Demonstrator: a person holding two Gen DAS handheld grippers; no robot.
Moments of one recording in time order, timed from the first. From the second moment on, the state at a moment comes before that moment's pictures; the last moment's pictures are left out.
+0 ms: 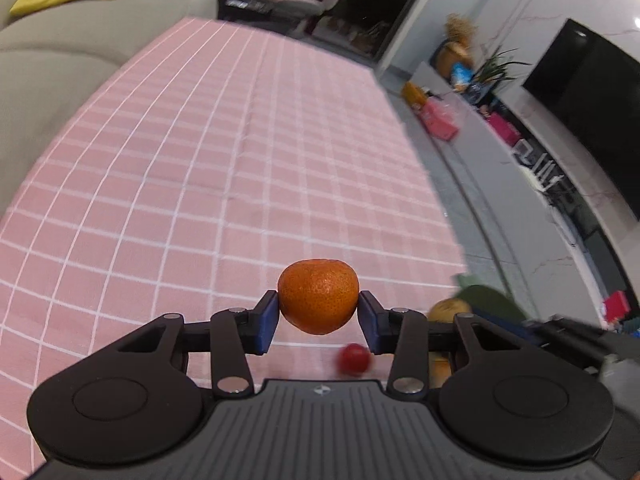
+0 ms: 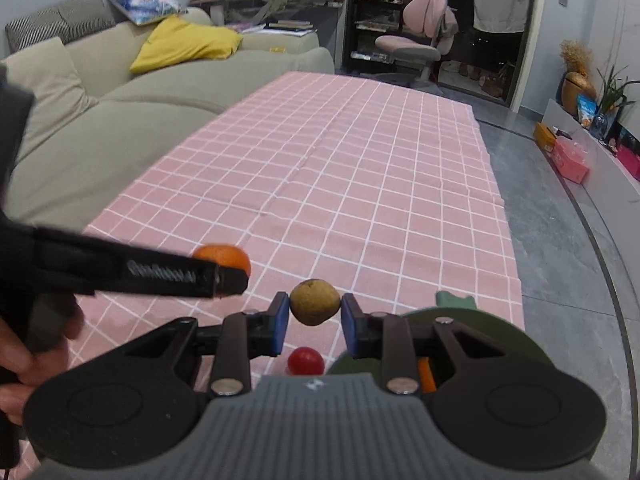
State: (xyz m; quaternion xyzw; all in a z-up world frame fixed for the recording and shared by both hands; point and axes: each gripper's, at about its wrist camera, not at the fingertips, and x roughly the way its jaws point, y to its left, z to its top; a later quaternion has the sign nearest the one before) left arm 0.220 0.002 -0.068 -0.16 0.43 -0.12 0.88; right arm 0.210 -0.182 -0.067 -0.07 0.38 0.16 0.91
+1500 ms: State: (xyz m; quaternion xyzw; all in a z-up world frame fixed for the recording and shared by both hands) left arm 0.207 -0.138 -0.087 -0.06 0.52 -0.26 0.81; right arm 0.166 -0.286 -0.099 -0.05 0.43 0.06 0.90
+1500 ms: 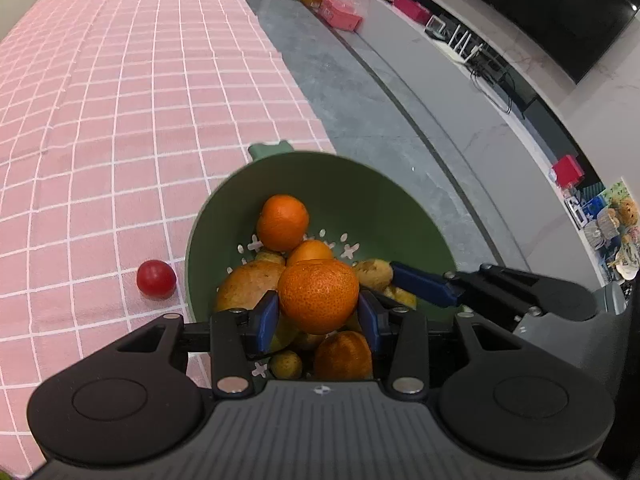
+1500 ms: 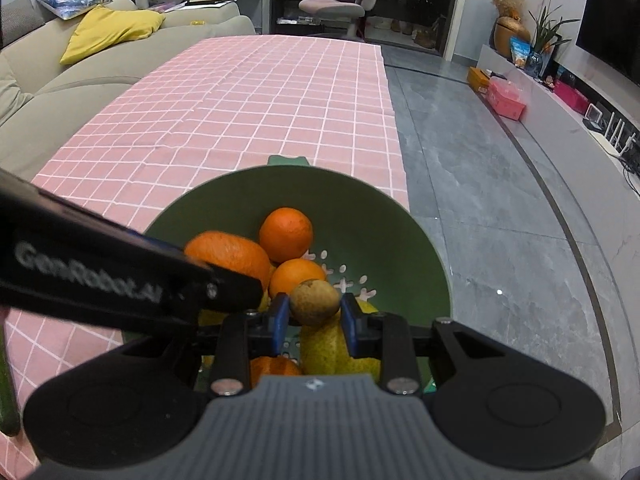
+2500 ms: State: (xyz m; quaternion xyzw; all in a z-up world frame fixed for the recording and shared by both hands) left arm 0.195 -0.122 -0.051 -0.05 0.48 -0.25 0.84; right arm 0.158 -0.281 -0.082 -0.06 0.40 0.06 0.91
